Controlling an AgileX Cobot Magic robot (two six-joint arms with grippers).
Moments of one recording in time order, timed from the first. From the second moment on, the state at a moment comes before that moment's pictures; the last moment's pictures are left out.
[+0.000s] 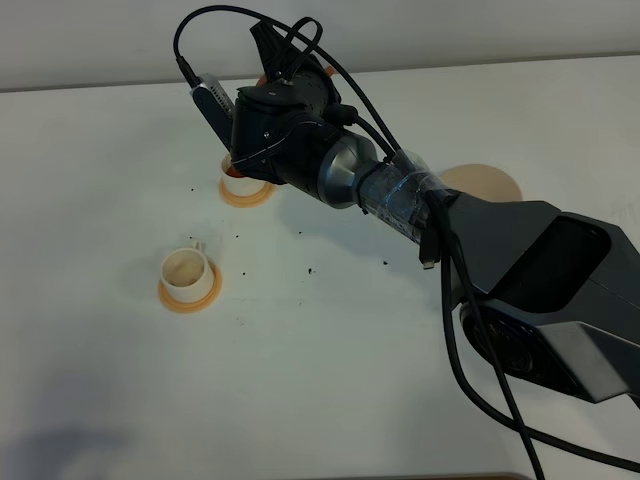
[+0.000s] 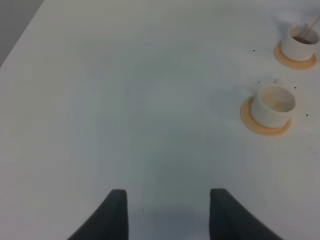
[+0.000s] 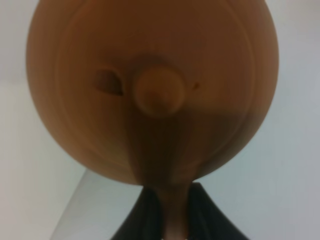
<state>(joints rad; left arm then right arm) 0.14 -0.01 -0.51 0.04 1.07 -0.03 0.96 2.58 -2.35 -1.05 0.94 -0.85</state>
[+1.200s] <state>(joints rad) 0.14 -0.01 -0.51 0.04 1.07 -0.03 0.96 2.58 -2.35 -1.07 0.94 -0.85</state>
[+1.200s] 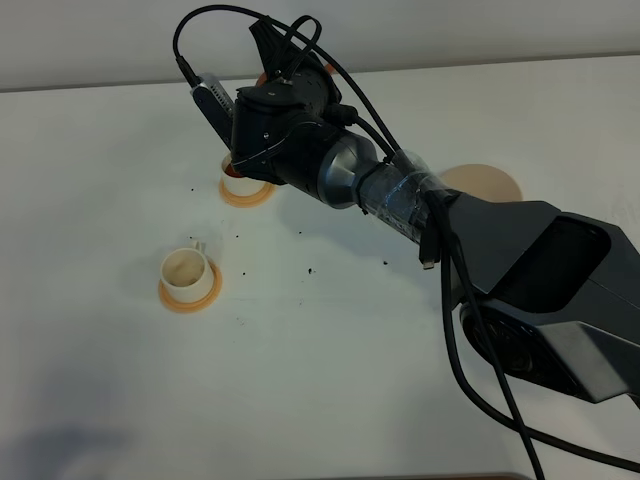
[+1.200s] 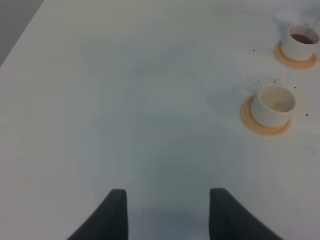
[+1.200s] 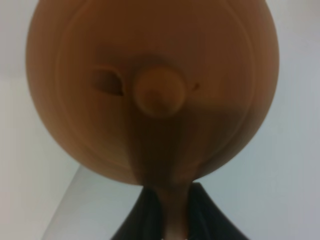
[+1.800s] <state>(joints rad) 0.14 -0.01 -0.51 0.04 1.07 -0.03 0.96 2.58 -2.35 -0.99 0.96 -0.83</state>
